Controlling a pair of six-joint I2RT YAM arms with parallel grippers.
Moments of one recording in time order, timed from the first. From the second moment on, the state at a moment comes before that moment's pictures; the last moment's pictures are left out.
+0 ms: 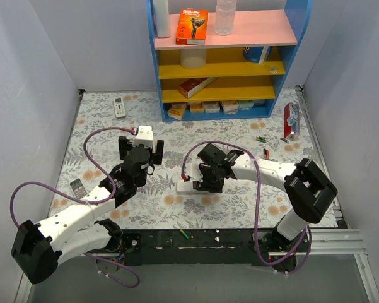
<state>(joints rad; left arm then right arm) -0.73 0.96 0.63 0.02 -0.73 -0.06 0.88 1.61 0.99 -0.58 -0.17 -0.69</state>
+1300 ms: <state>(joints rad) -0.72 0.96 0.62 0.02 -0.72 -0.06 0.89 1.64 1.03 -0.59 -0.15 -0.73</state>
